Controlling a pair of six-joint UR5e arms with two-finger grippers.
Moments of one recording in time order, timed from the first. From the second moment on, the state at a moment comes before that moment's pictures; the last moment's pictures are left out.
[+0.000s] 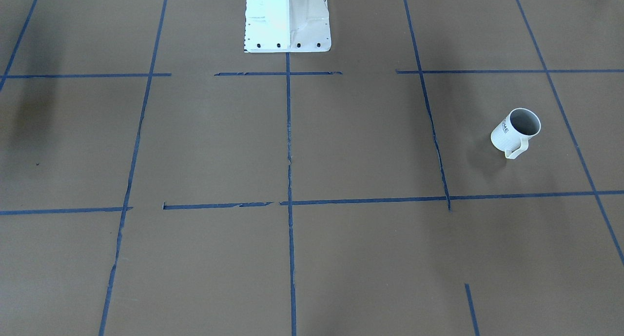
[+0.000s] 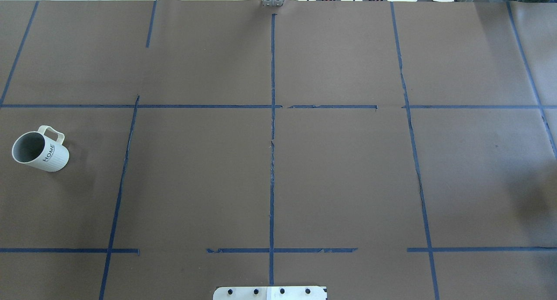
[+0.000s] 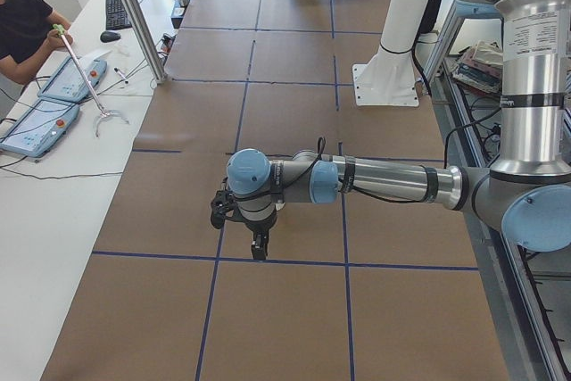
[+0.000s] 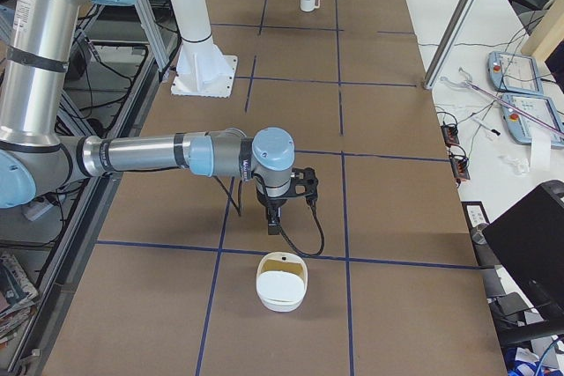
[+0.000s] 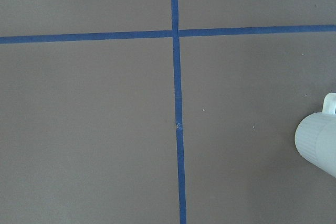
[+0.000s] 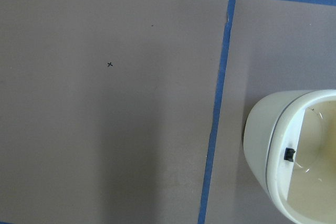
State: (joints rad) left arm -1.56 -1.48 -1.76 -1.46 -2.37 0.04; right arm 1.53 -1.86 1.97 -1.68 2.38 -0.09
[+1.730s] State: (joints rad) left arm -1.47 -1.43 -1.80 -1.57 -2.38 -0.02; right arm 1.53 -1.86 1.98 -1.68 2.39 -0.09
